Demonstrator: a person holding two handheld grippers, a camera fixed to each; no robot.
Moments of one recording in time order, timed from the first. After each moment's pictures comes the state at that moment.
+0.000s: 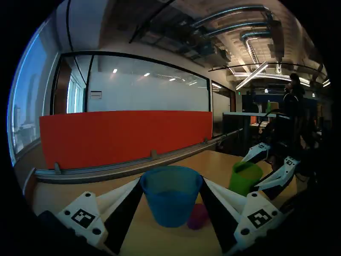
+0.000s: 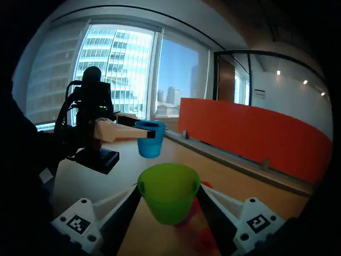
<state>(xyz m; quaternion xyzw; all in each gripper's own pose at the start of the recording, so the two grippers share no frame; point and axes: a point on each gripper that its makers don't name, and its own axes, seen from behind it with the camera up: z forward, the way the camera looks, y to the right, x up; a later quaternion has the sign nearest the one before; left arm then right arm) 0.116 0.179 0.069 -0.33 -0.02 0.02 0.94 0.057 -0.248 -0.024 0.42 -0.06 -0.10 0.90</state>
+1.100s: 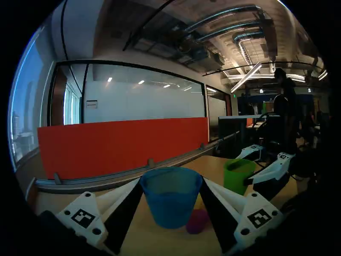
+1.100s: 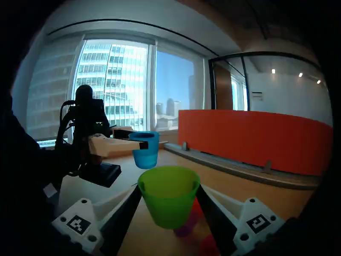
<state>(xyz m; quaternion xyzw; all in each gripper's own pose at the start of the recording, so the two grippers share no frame) 0.137 0.187 0.063 -0.35 0.02 0.03 0.94 0.086 -0.253 -0.014 0.43 -0.03 -0.05 0.90</state>
